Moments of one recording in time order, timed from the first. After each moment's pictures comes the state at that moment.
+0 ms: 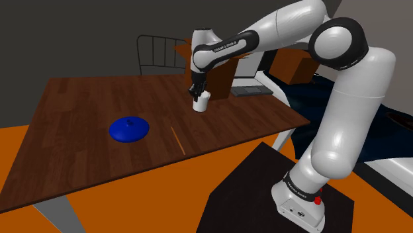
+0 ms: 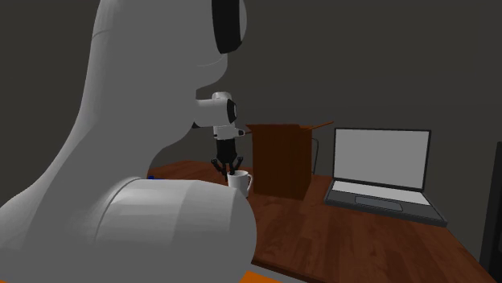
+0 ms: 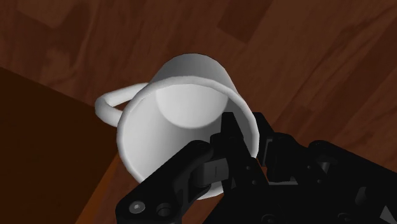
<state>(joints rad) 0.03 0.26 0.02 -1.90 -0.10 2.14 0.00</state>
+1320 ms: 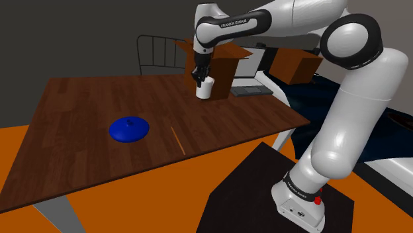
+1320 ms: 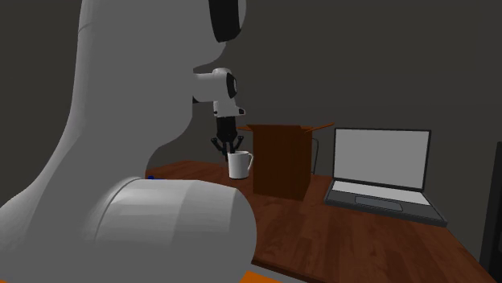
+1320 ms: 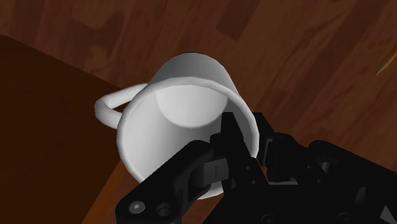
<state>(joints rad) 0.03 0.18 0.02 -1.77 -0.09 1.92 -0.02</state>
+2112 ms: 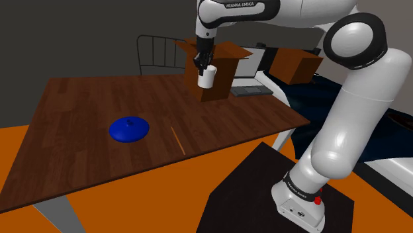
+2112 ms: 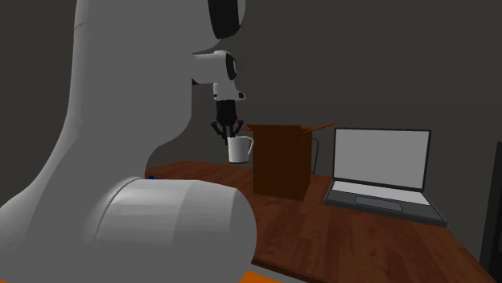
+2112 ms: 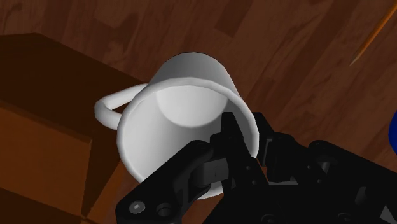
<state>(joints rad) 0.03 0.16 0.02 -1.64 -0.08 1.76 -0.03</state>
